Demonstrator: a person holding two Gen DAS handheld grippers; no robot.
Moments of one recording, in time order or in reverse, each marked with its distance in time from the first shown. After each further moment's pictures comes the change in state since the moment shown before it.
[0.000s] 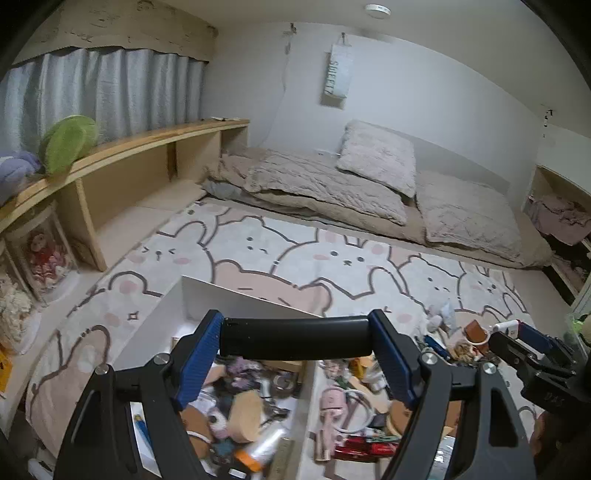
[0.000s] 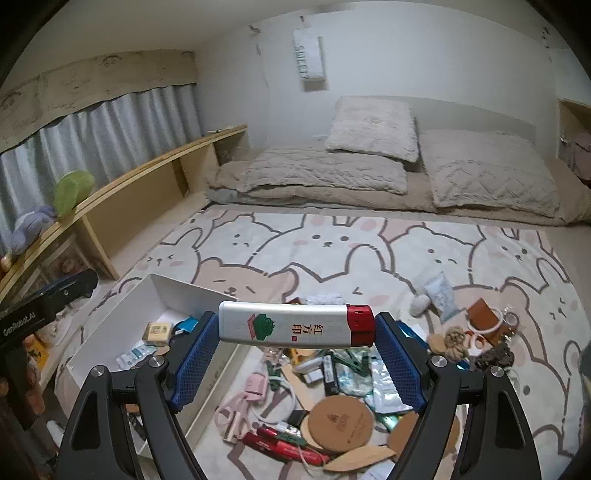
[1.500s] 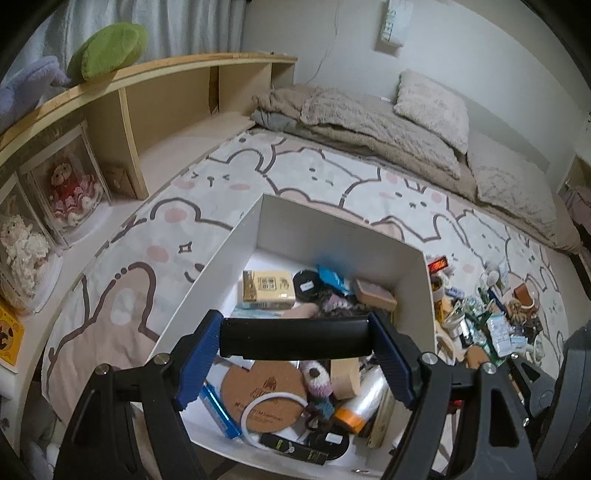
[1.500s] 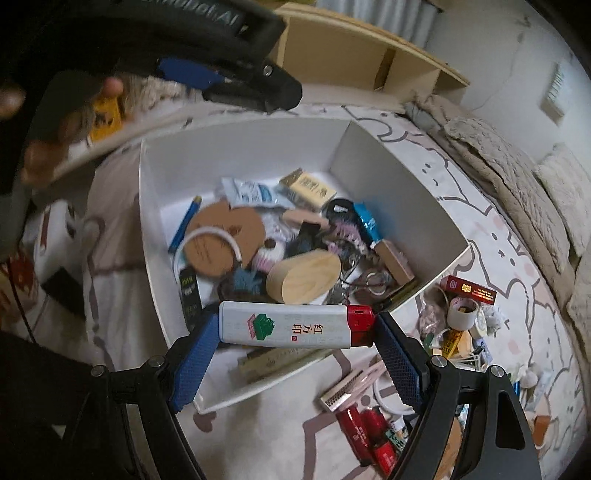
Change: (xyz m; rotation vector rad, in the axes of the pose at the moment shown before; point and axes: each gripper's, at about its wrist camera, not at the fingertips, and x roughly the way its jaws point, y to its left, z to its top) left arm 0.049 0.116 -0.048 -0.055 0.254 0.084; right arm 0.089 0.189 -0.119 -0.744 0.337 0.293
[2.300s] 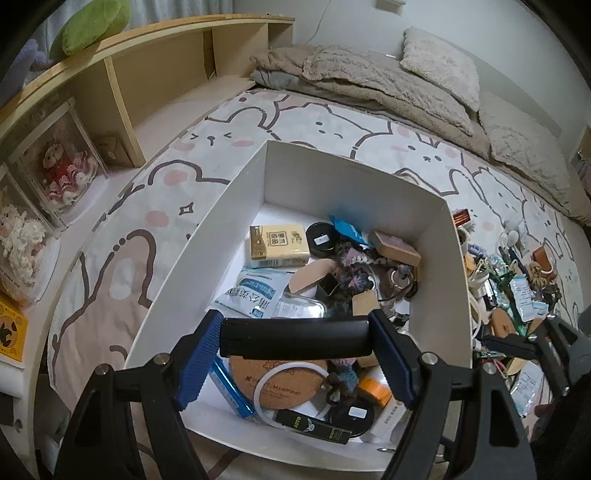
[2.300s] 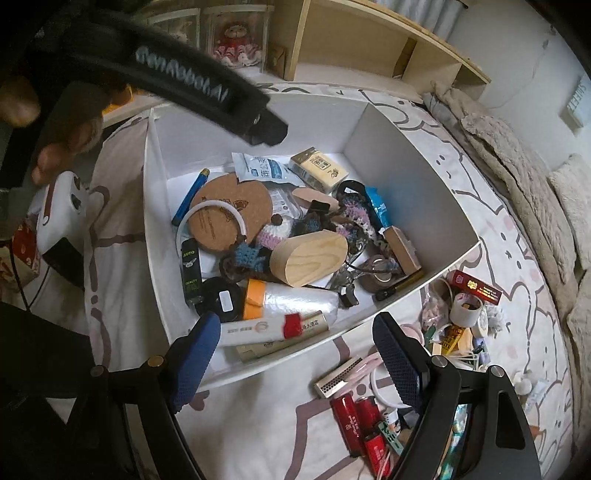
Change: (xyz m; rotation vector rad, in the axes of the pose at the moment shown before) left arm 0.031 0.003 -0.017 0.044 0.141 0.050; right arm 0.003 0.000 0.000 -0.052 0.064 0.022
